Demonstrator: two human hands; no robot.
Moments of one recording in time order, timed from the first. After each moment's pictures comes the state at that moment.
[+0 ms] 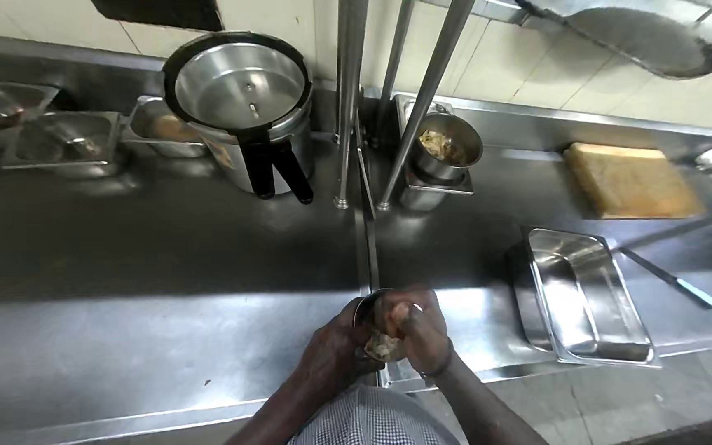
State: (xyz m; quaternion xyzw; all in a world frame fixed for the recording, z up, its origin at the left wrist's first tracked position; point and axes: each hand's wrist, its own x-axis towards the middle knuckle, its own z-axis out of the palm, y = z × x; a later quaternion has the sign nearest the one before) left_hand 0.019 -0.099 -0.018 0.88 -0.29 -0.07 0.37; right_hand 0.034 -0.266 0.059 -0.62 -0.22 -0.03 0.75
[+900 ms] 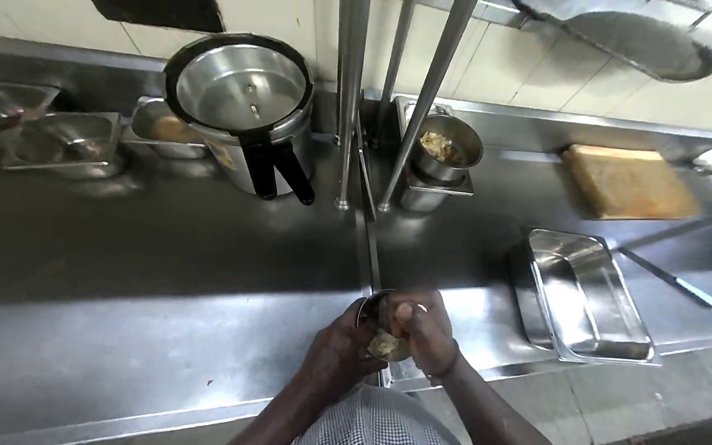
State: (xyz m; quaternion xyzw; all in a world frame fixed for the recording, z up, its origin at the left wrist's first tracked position) left_hand 0.016 -0.100 -0.016 0.89 -0.27 -0.06 0.36; right_hand 0.031 -0.267 0.062 -0.63 -0.21 -0.04 0.74
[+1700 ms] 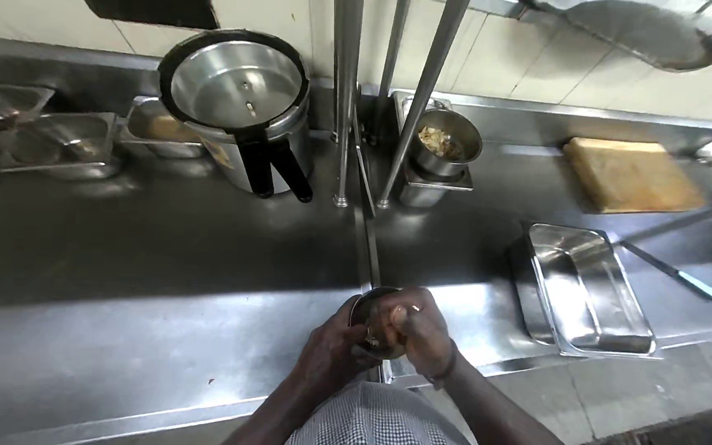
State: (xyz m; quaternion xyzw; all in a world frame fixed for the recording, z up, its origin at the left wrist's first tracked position) left_hand 0.018 -0.093 -0.023 0.88 -0.28 -0.05 0.38; right_hand 0.027 -0.263 0.068 -0.59 -0.21 0.03 0.78
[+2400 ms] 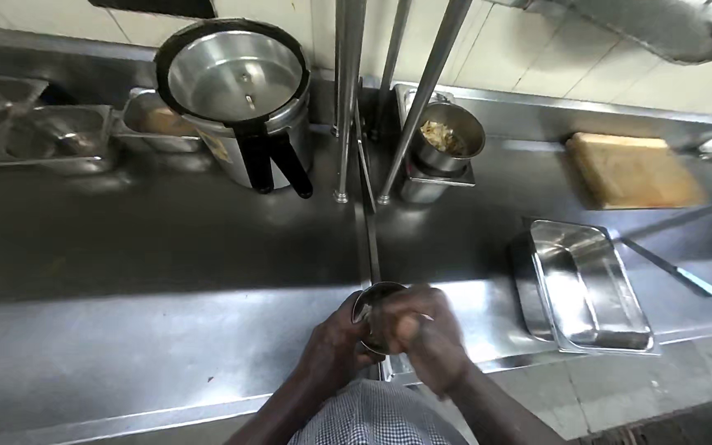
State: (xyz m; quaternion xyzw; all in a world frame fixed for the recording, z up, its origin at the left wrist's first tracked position) left_hand 0.014 -0.096 -0.015 0.88 -0.28 0.01 0.39; right_hand 0.023 -0.256 0.093 -0.62 -0.25 0.01 0.75
